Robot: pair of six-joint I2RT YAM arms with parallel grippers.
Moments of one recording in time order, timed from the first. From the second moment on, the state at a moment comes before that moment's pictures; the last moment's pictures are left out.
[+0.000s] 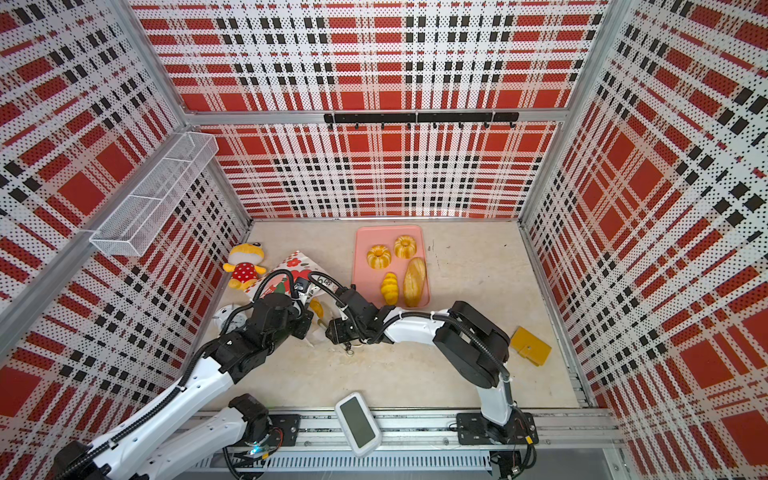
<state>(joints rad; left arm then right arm) -0.56 0.84 0.64 -0.45 -0.30 0.05 1.01 1.93 1.20 -0.06 -0.21 0.66</state>
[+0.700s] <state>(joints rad) -0.56 0.84 0.64 -0.45 -0.30 0.05 1.01 1.65 1.06 -0.20 -0.21 0.69</state>
